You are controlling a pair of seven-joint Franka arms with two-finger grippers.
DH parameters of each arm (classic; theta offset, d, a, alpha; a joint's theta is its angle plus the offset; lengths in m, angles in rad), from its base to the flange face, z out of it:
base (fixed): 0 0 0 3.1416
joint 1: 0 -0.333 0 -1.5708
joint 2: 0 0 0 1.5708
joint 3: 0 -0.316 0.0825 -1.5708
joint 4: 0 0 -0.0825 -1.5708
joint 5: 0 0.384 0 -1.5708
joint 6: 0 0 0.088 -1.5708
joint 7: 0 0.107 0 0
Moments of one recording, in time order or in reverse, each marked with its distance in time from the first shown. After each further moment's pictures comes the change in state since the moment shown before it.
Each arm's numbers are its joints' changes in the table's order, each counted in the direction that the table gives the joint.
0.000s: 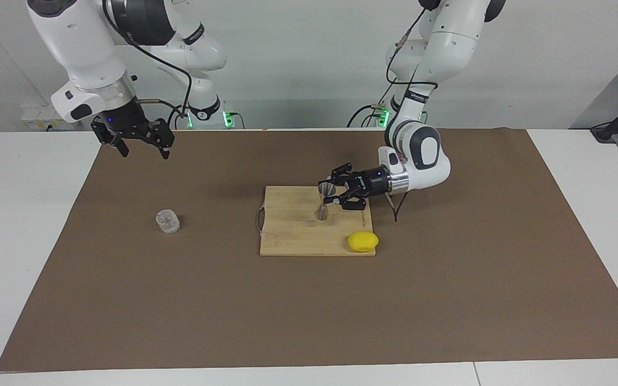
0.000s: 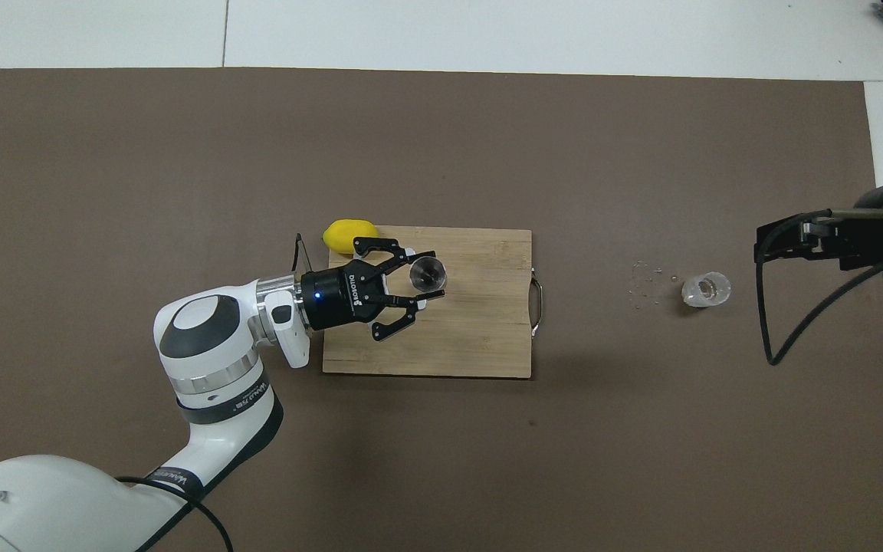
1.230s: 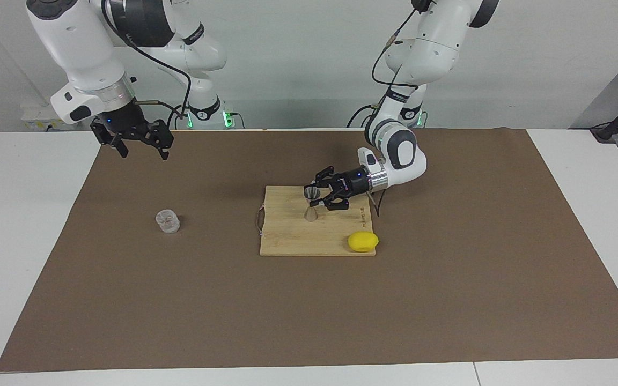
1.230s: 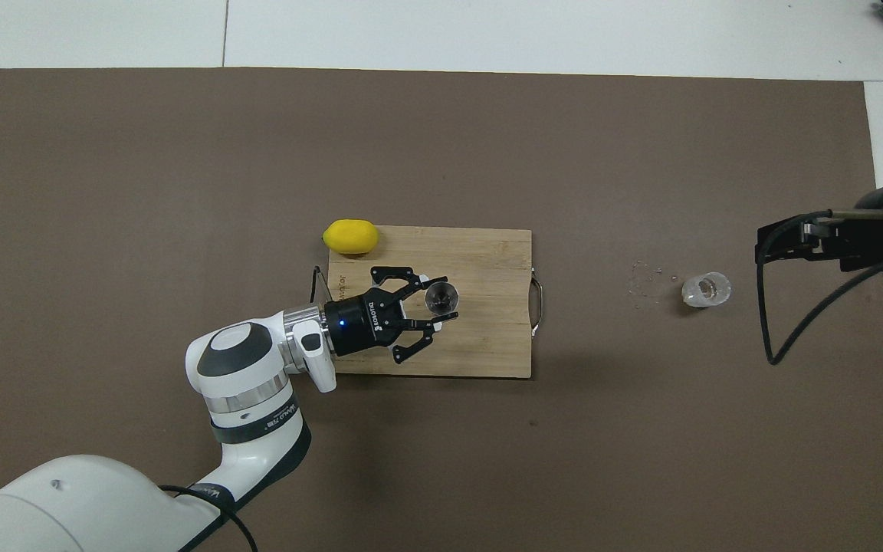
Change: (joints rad) left arm 0.066 -0.039 -0.009 -0.062 -0.118 -0.062 0.099; right arm 0.004 0.000 0.000 -0.007 0.000 -0.003 -0.003
